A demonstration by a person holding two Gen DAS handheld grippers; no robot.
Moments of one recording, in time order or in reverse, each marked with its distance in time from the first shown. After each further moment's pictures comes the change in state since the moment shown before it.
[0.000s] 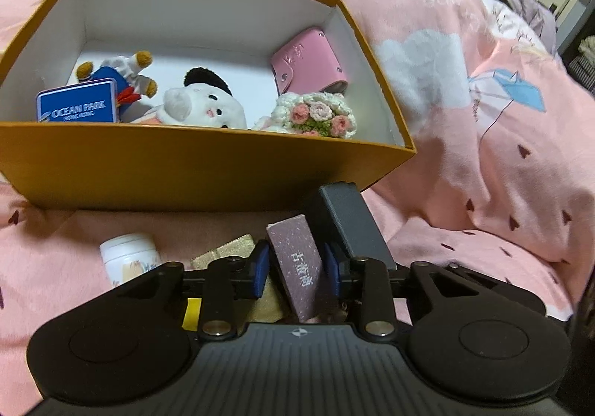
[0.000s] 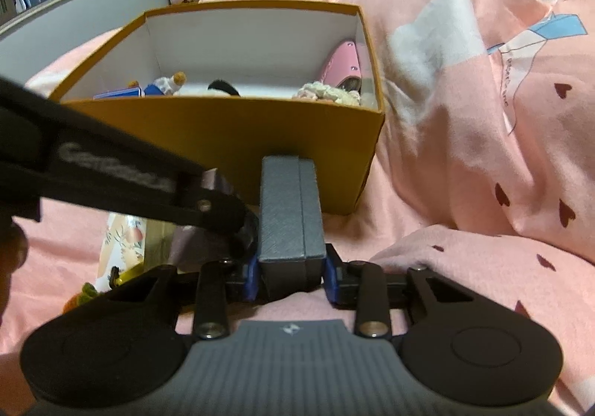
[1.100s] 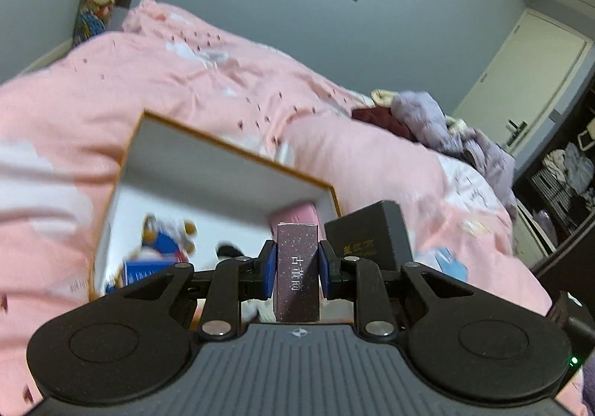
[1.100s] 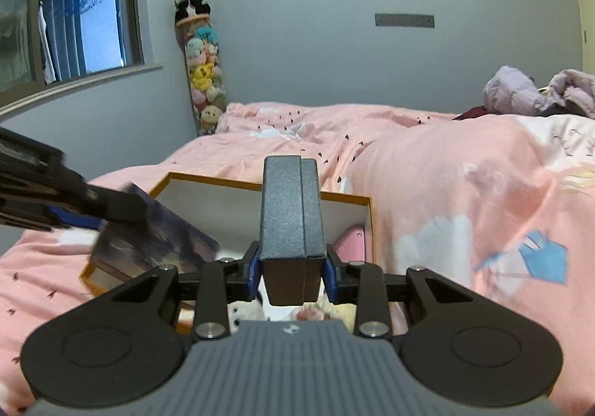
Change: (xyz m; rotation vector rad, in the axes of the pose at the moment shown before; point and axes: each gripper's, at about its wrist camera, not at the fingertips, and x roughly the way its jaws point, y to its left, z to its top) left arm -0.116 0.051 0.084 -0.135 -0.328 -0.124; right arm -0.048 0.008 0.115 -0.052 -0.318 0.037
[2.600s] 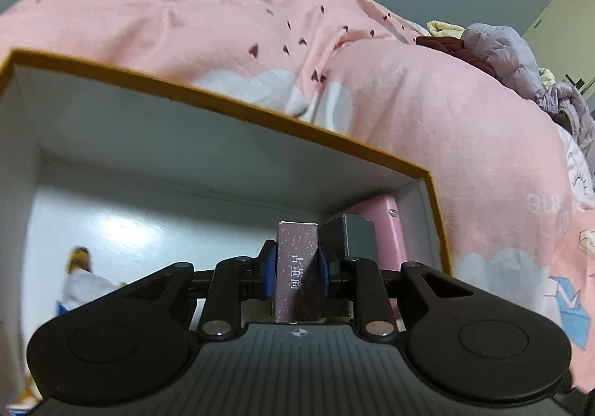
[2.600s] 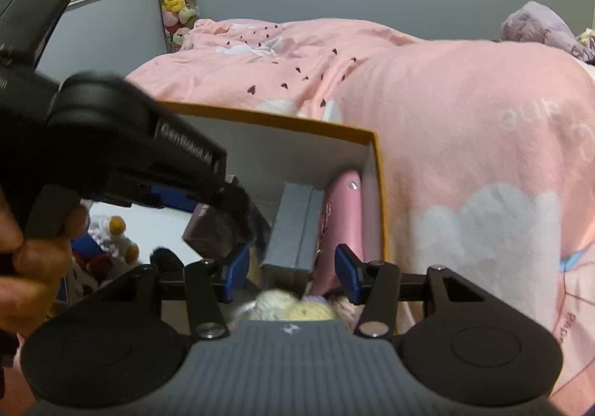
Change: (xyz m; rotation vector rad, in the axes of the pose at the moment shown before) left arm 0.206 0.023 0.026 -0.032 0.266 0.098; right arm 0.126 -0.017 -0.008 -0.021 0.258 -0.088
